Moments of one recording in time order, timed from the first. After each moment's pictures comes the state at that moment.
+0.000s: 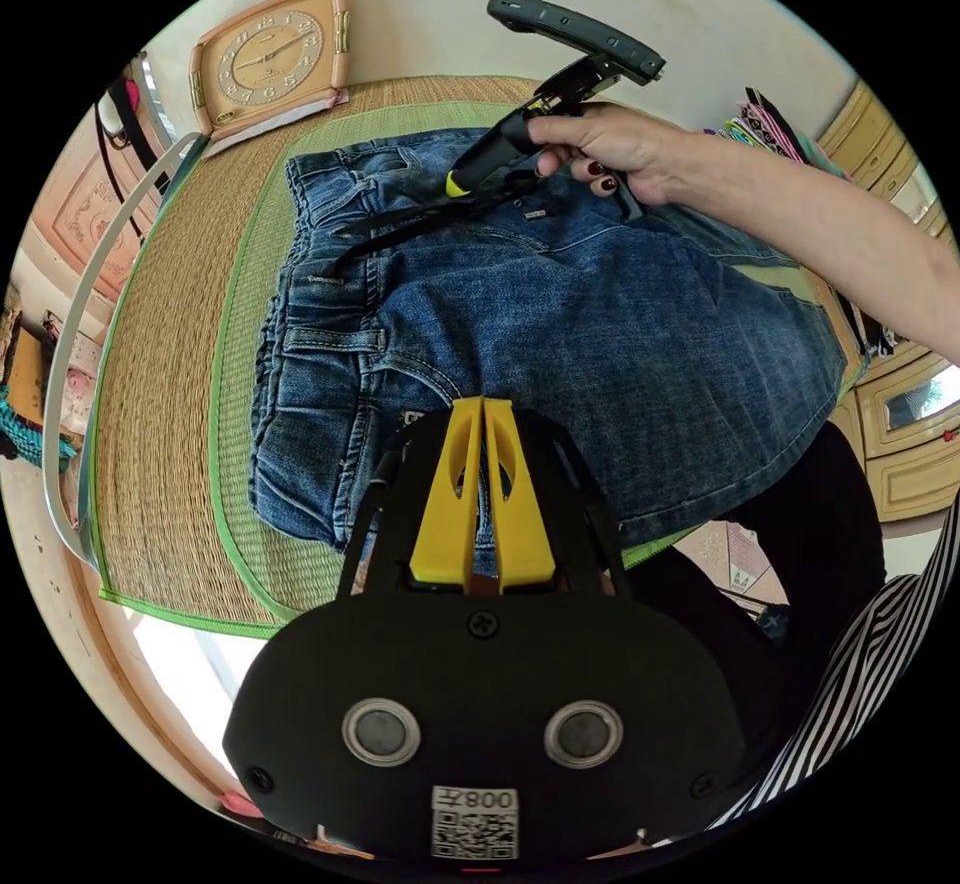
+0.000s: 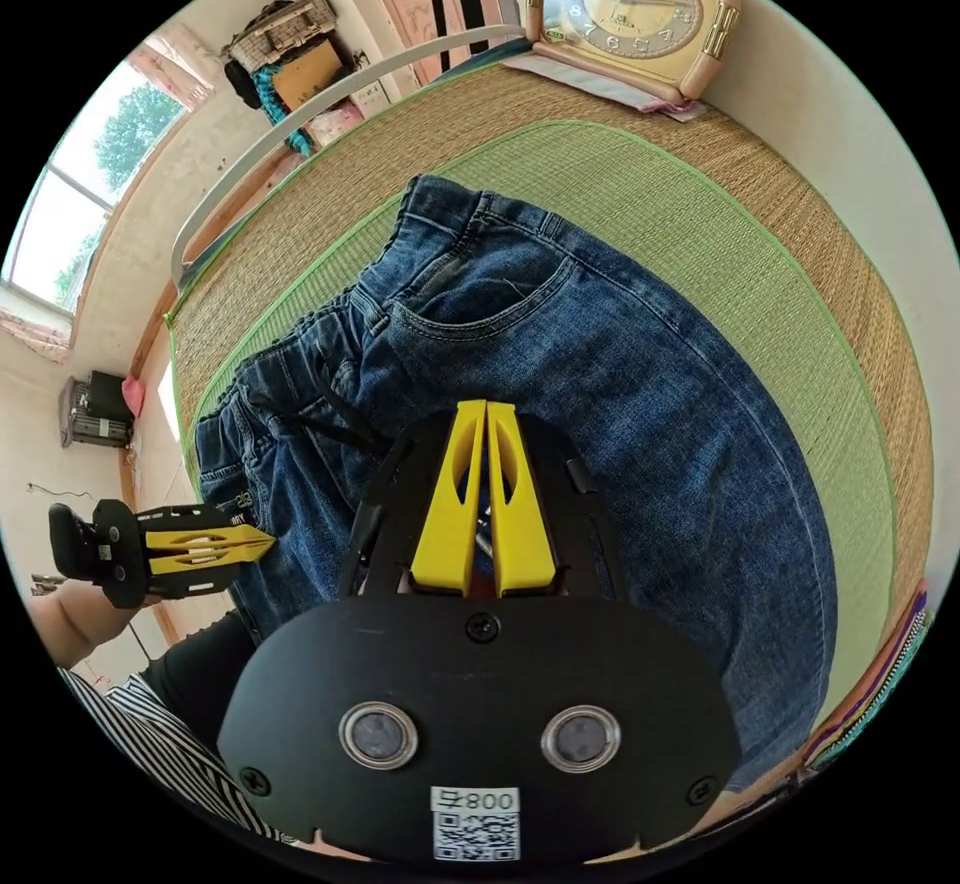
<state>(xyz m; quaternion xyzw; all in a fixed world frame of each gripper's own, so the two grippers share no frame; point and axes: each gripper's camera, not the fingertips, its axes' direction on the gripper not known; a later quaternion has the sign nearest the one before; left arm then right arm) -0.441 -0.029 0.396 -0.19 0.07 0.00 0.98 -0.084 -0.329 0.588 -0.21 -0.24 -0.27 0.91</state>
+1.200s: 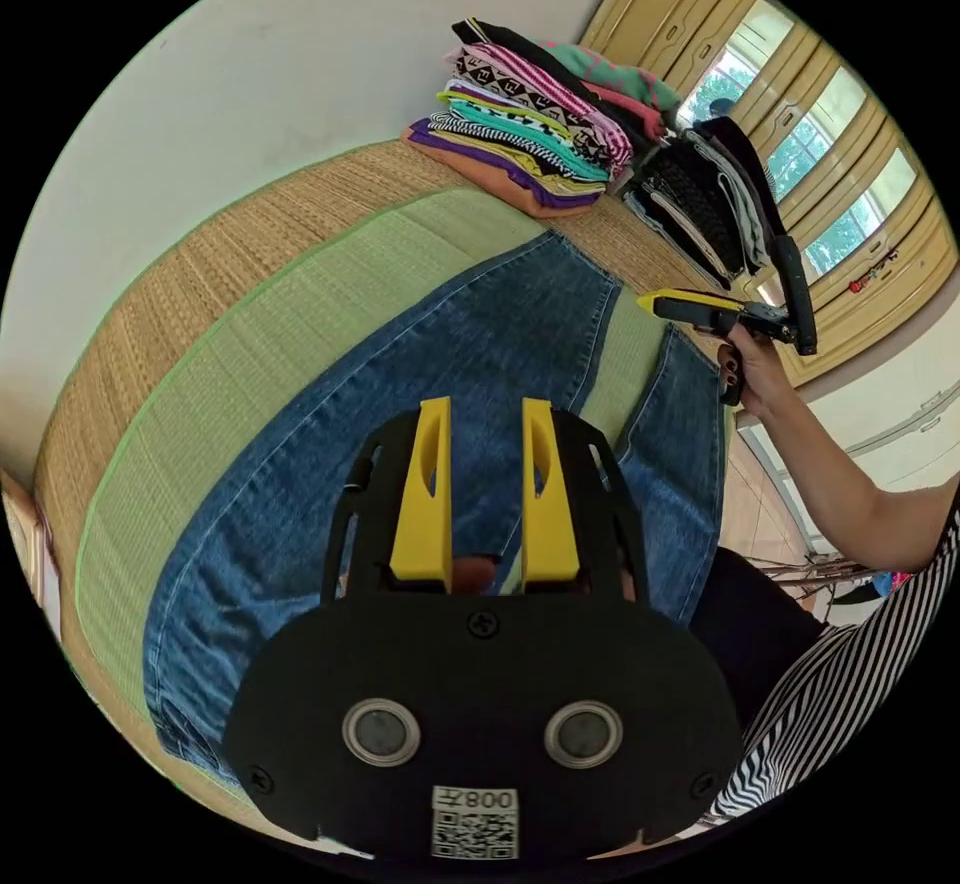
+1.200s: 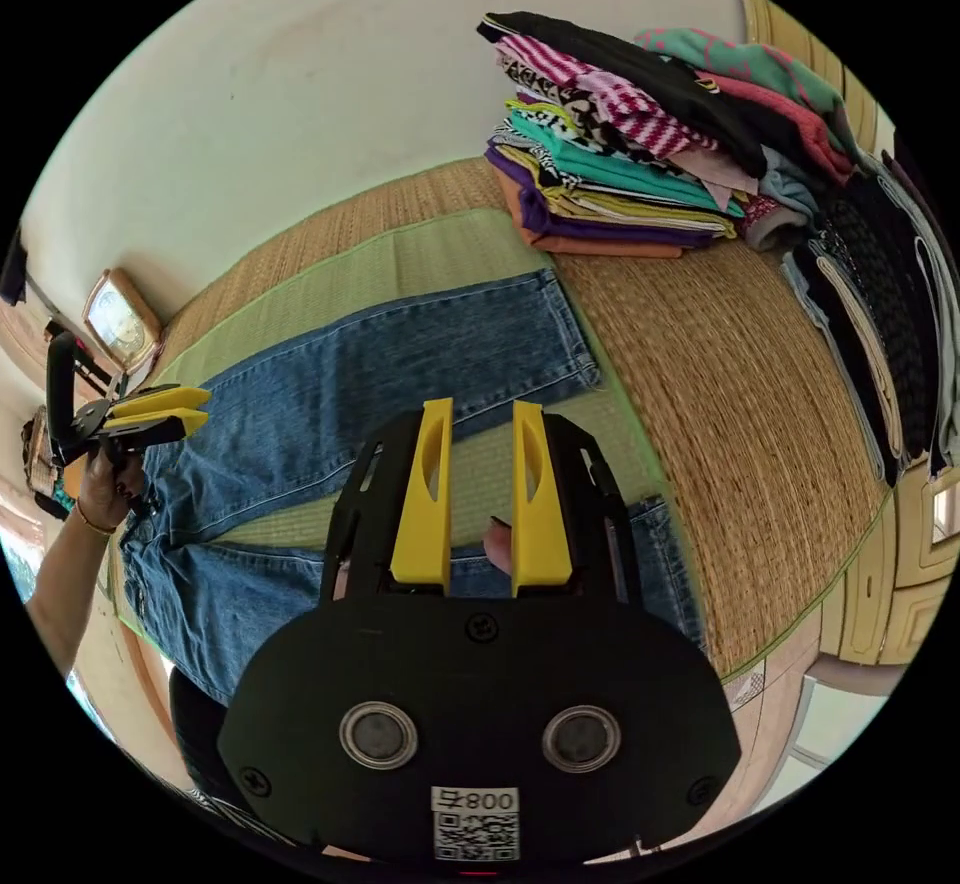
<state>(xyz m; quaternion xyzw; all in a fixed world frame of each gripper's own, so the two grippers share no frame) 0.049 -0.404 0.611 -0.16 0.28 0.28 0.90 0.621 -0.047 0.377 -0.09 0.02 0.25 0.96</state>
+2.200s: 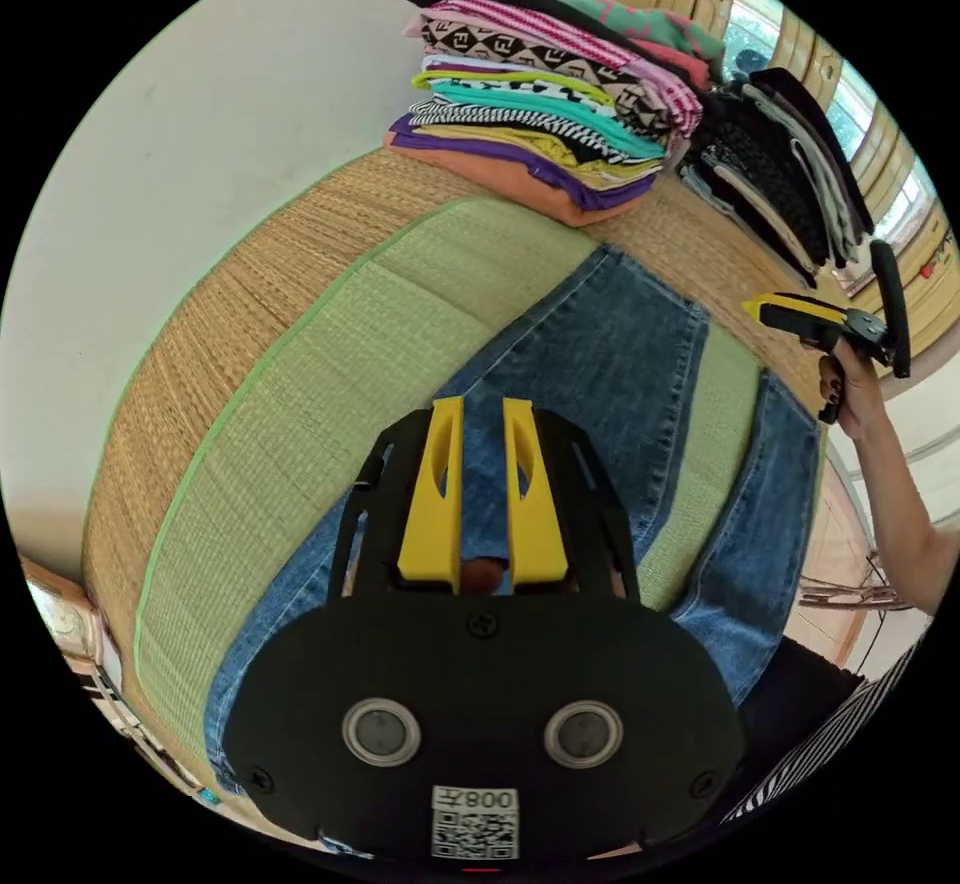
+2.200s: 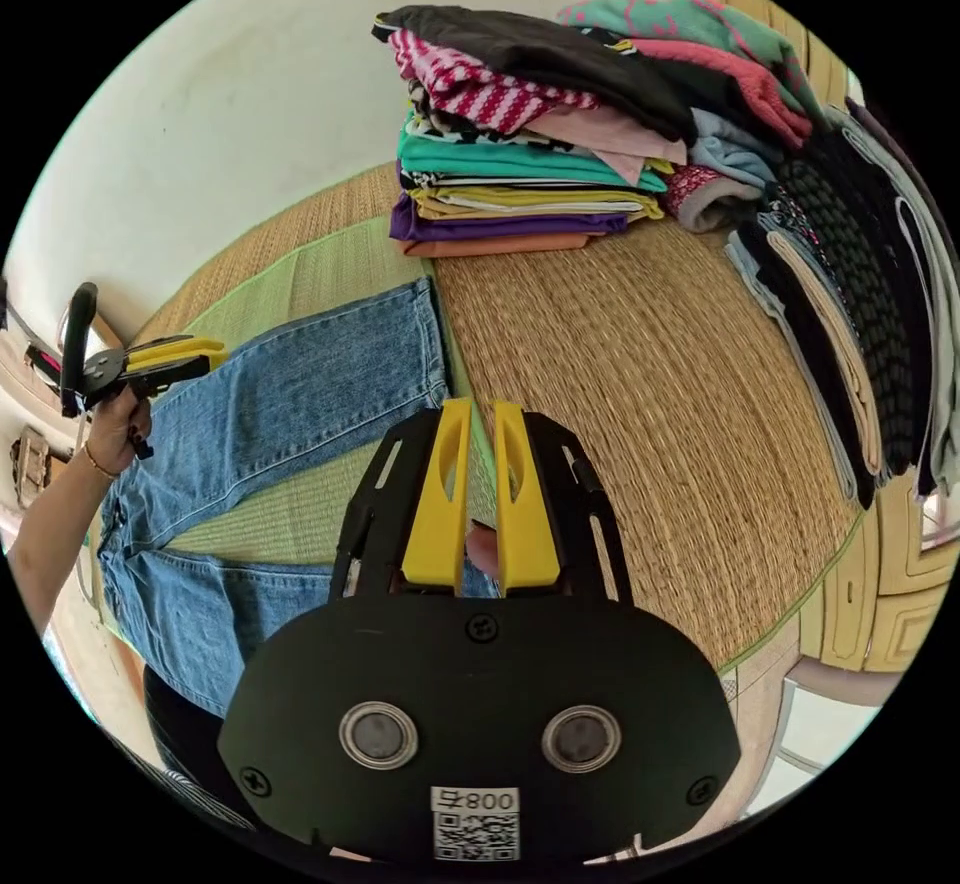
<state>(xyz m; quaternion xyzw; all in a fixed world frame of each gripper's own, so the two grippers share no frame) 0.256 -0.468 0.673 -0.13 0.26 0.33 0.90 0.780 0.040 0.310 -0.09 0.03 0.25 0.96</state>
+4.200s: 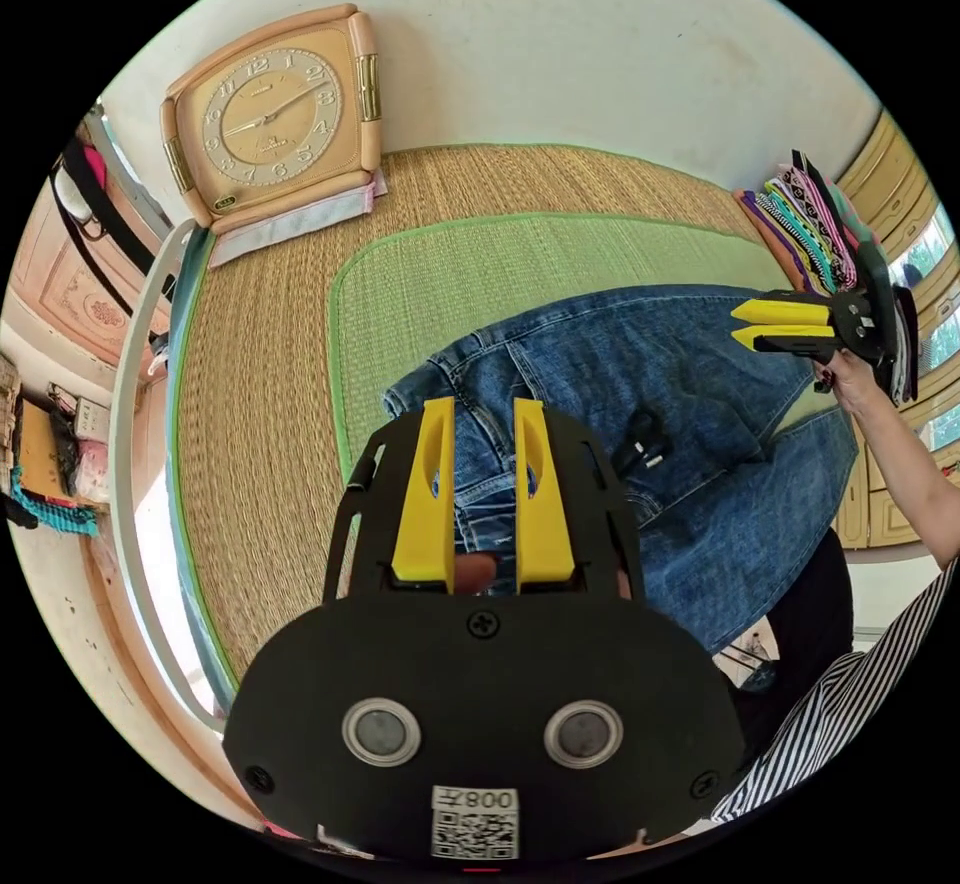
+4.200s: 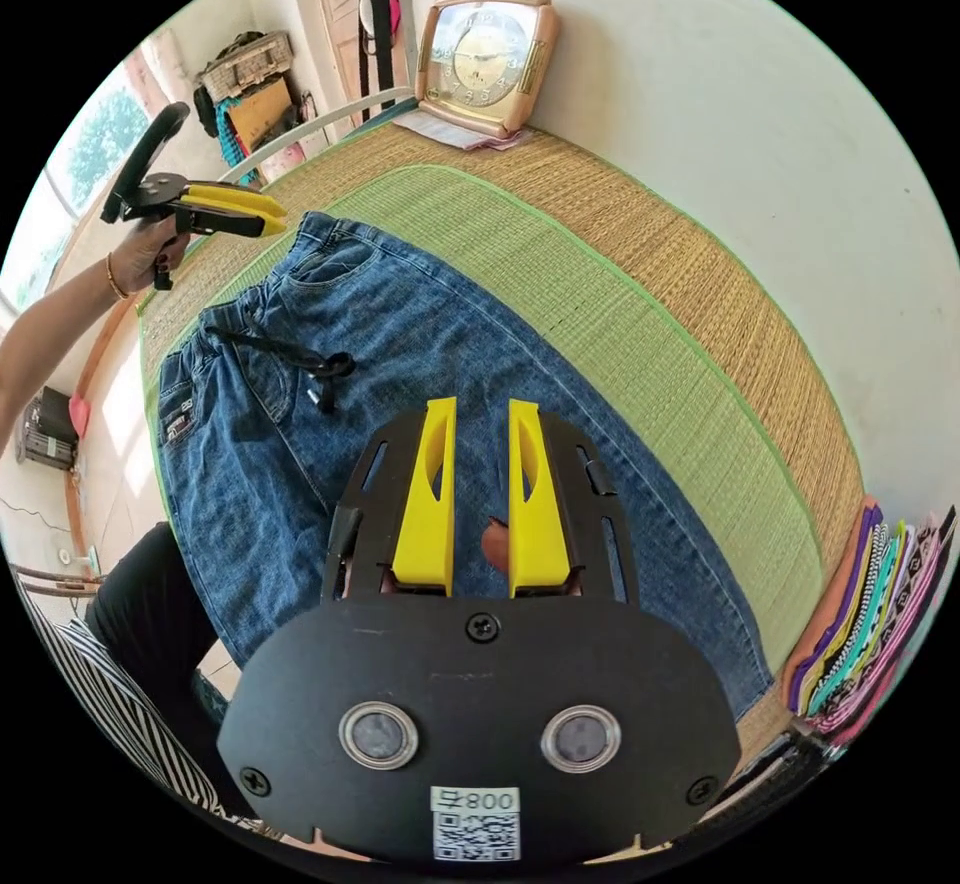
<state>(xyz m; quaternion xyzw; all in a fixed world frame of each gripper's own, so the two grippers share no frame) -0.490 -0.424 0.560 -0.18 0.05 0.04 0.98 0.126 -0.343 0.473 -0.15 -0.14 -0.27 0.94</state>
